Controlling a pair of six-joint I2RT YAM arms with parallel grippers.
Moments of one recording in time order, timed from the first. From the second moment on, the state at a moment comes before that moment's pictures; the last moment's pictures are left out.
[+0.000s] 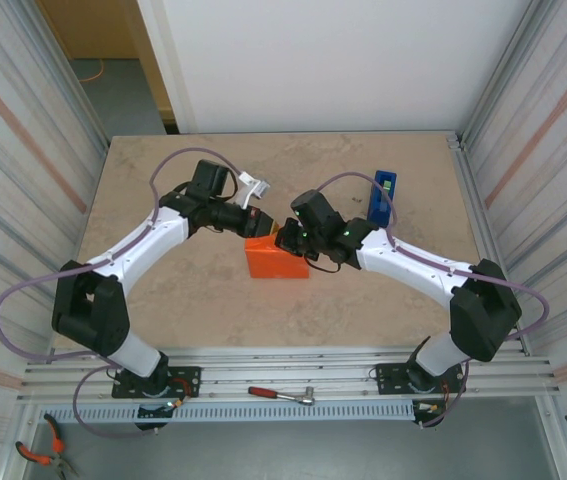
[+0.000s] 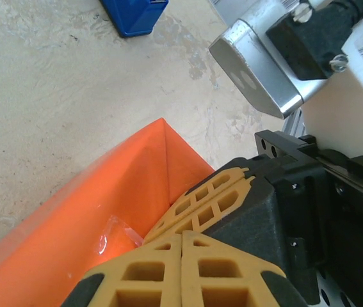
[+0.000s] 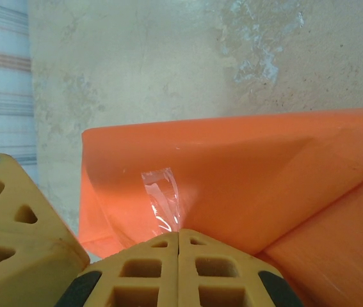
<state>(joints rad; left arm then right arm) -0.45 1.55 1.21 -0.52 0.81 -0.10 0.82 1.53 1.13 -0.38 -0.09 1.06</state>
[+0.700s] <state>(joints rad) -0.45 1.62 1.18 -0.45 0.77 -0.16 0.82 1.52 1.12 -0.36 -0.09 1.07</state>
